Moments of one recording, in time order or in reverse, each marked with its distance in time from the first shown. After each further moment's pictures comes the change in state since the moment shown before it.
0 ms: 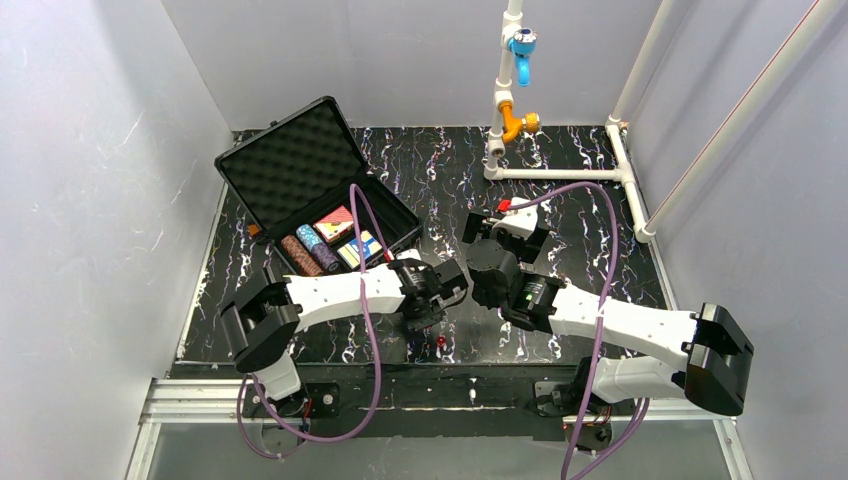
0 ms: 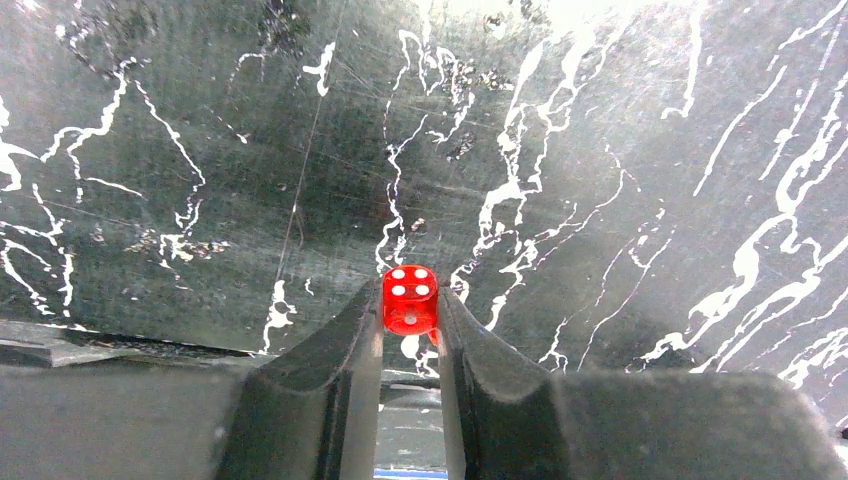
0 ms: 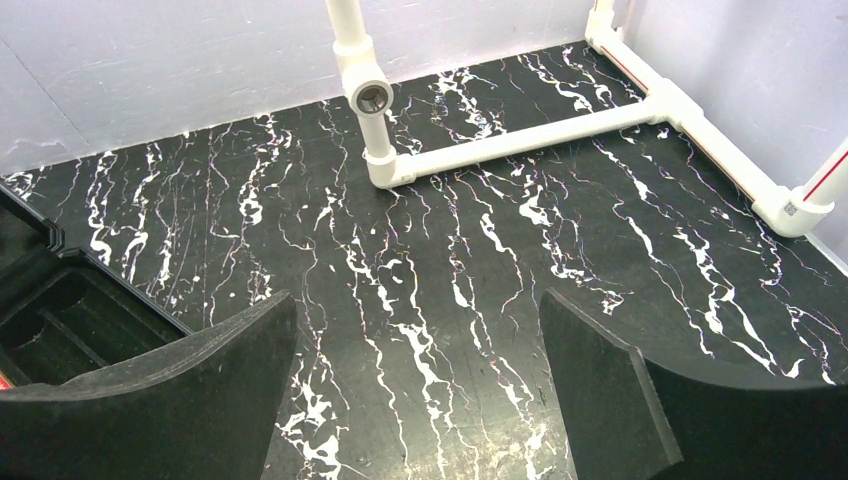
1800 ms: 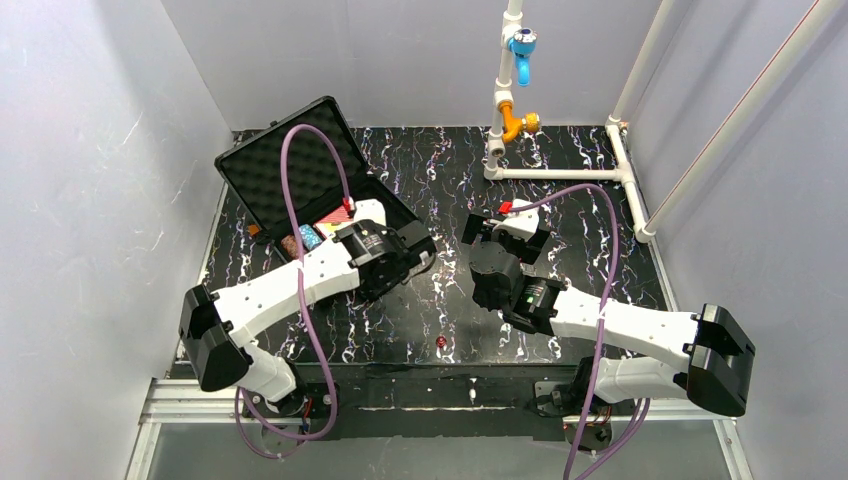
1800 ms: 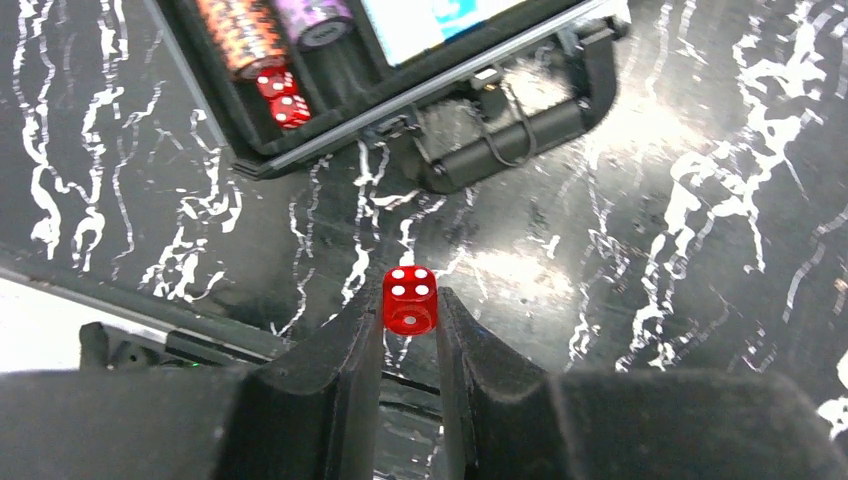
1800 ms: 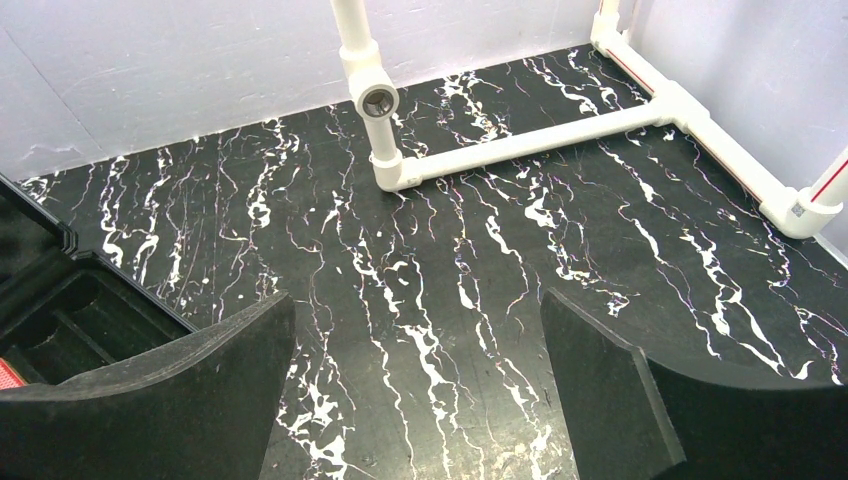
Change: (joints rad) left arm 0.101 -0.211 0.244 -0.504 -0.403 0.256; right arm 0.011 -0.011 -0.019 0.053 0.004 -0.029
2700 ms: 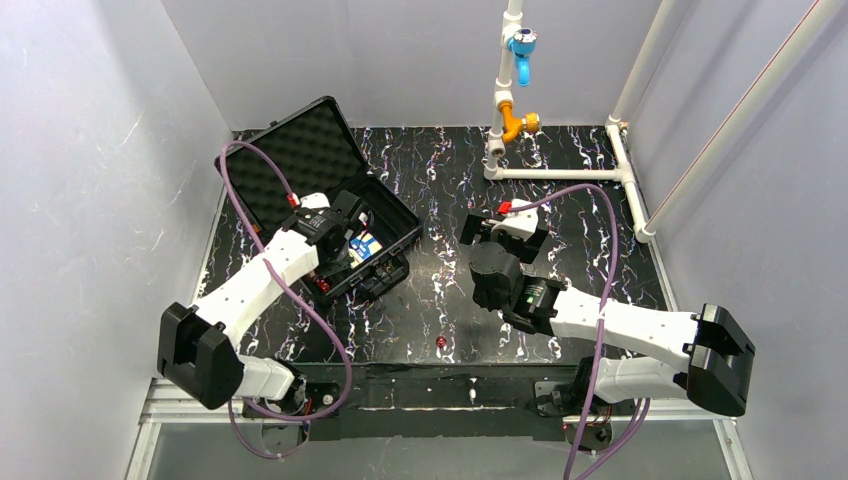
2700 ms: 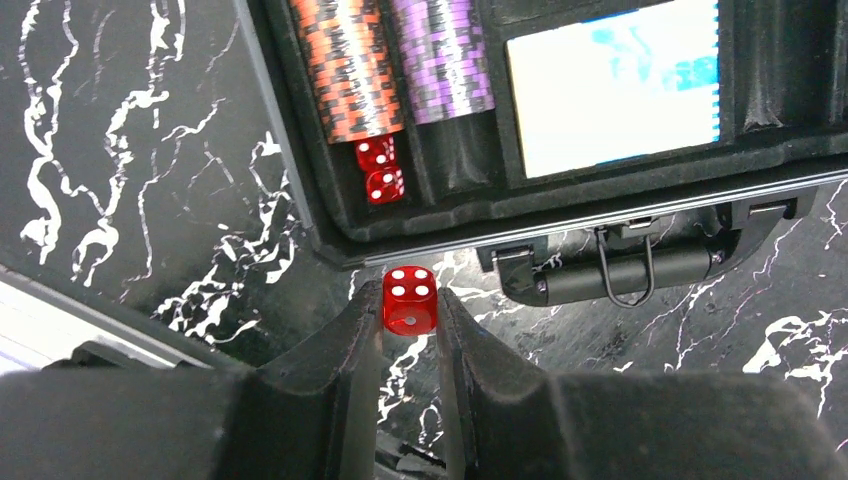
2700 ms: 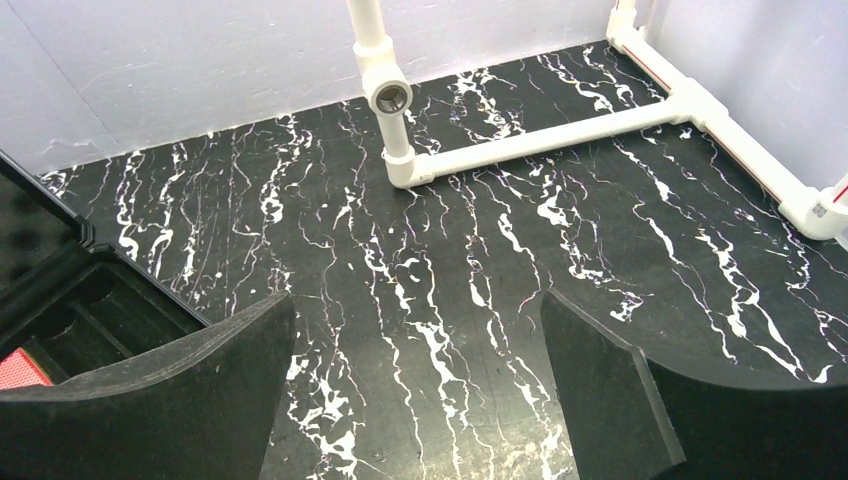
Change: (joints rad) left arm 0.456 -0.126 -0.222 0.217 0.156 0.241; right arm 0.000 0.000 -0.001 0.003 -0.021 0.009
